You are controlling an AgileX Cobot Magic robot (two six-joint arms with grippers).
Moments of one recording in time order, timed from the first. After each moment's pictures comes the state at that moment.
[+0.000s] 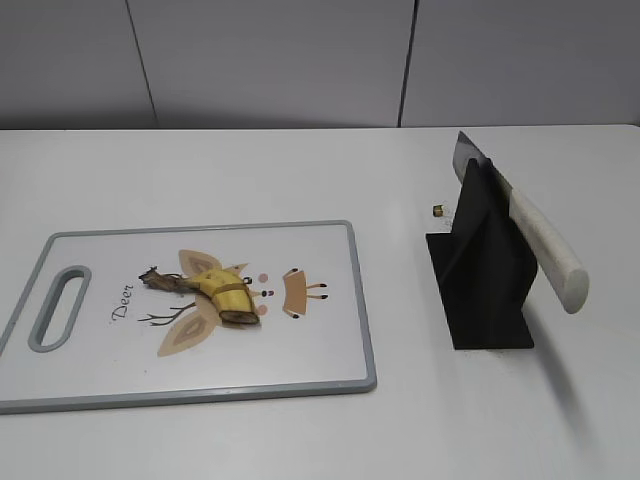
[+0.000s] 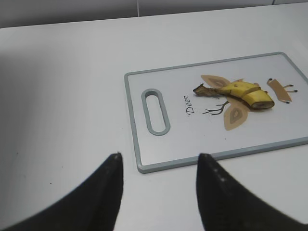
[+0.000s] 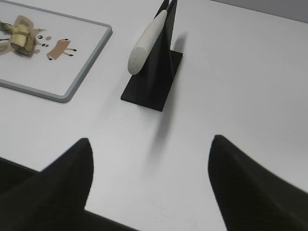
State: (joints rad) left arm -0.09 -0.01 -0.50 -0.16 1.09 0.20; right arm 0.07 -0.01 -0.50 0.28 1.08 -0.26
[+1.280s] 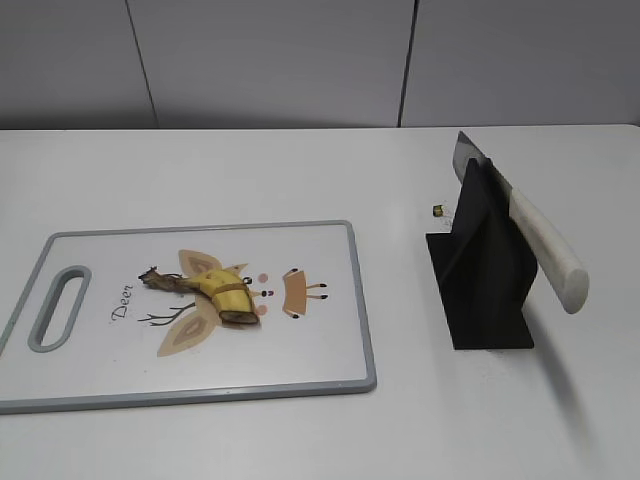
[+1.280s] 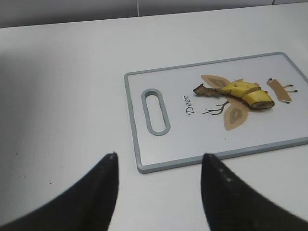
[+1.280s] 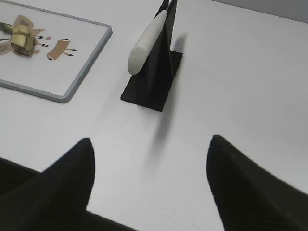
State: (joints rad) left arm -0.09 -0.01 -0.50 -0.16 1.09 0.20; right arm 0.07 -0.01 -0.50 0.28 1.08 -0.26
